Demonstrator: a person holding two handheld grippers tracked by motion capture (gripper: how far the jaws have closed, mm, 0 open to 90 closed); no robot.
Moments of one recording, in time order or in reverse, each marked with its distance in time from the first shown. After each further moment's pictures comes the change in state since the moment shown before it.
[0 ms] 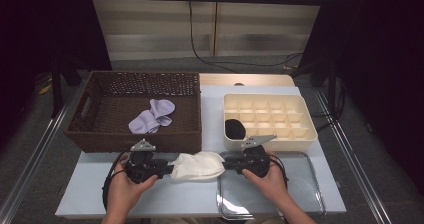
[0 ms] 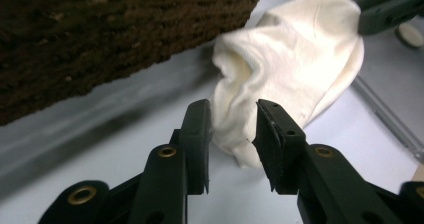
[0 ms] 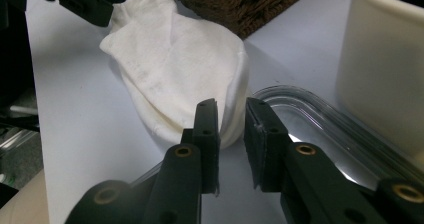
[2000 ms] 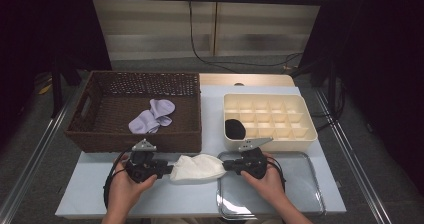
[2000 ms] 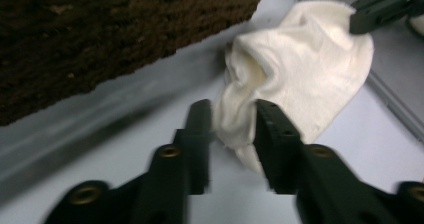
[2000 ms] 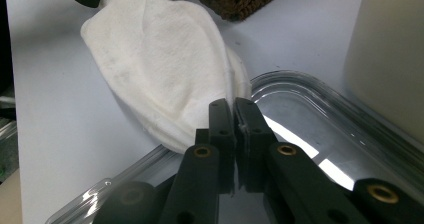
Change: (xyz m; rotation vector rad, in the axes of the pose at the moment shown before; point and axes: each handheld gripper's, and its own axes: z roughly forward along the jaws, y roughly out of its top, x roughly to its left) left arm 0.008 0.000 0.002 -0.022 -0.011 0.002; right arm -0.001 -0.007 0.012 0.037 -0.018 -0.016
